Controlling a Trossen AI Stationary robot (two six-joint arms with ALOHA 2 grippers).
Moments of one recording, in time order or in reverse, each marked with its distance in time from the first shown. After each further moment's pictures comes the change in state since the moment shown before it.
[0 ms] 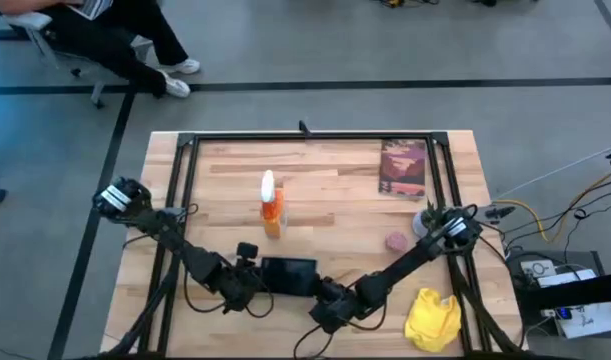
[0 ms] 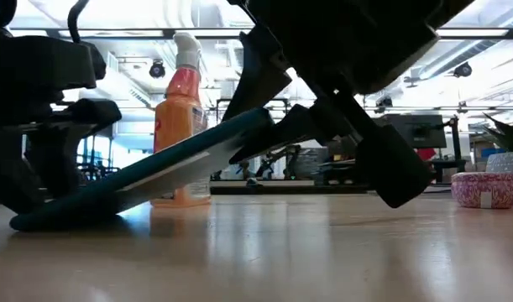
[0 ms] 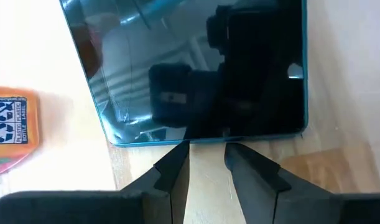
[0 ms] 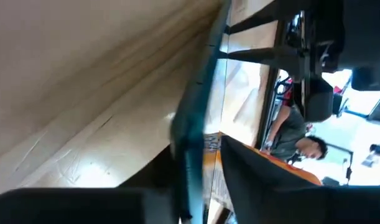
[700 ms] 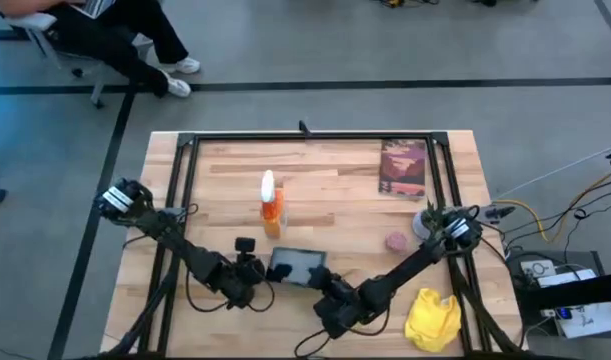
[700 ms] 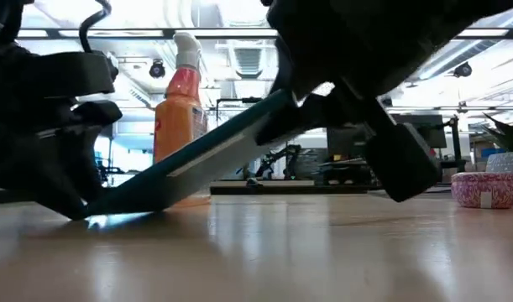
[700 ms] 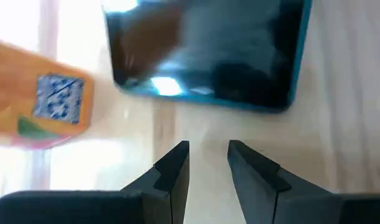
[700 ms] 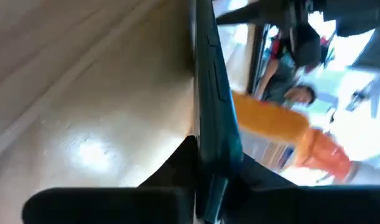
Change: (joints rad) left arm 0.004 -0.012 -0.048 0.021 -0.166 -0.171; right arm 0.030 -0.026 0.000 -0.222 0.201 0.401
